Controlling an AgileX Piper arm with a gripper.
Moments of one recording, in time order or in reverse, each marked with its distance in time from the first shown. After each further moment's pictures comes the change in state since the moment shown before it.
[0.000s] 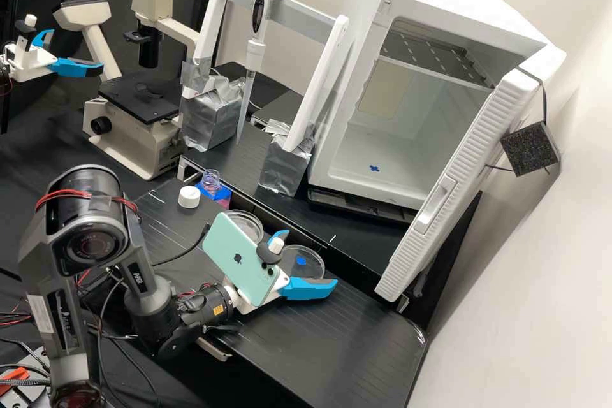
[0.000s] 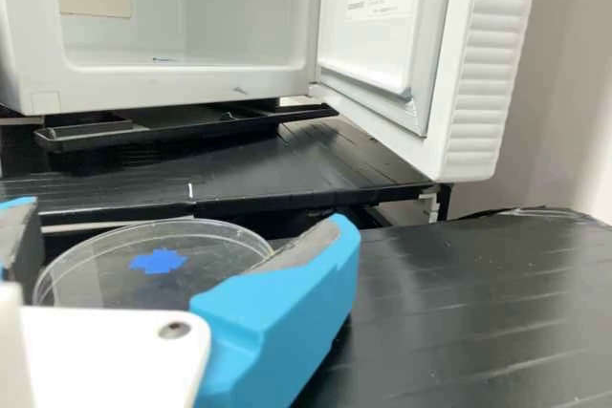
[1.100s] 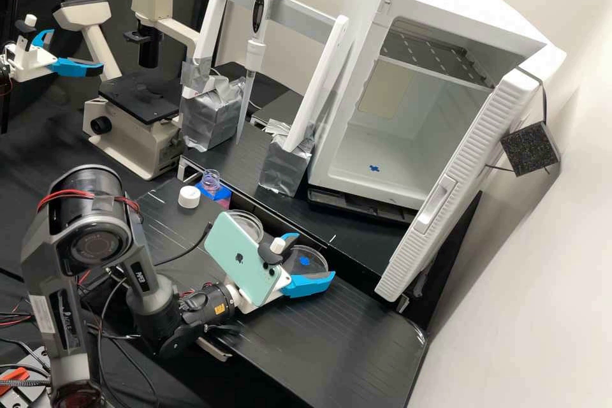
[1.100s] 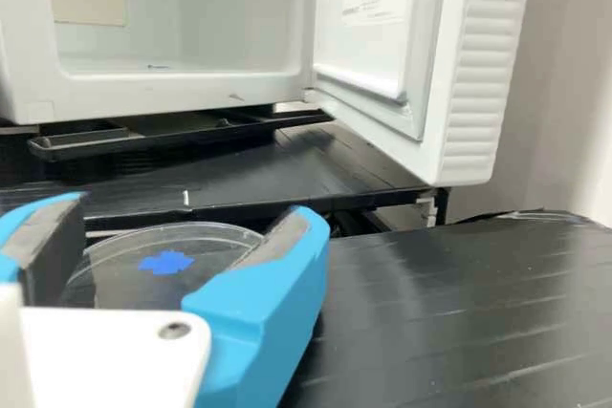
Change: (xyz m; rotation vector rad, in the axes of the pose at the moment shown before) arm 0.003 0.000 0.000 0.009 -0.004 0.008
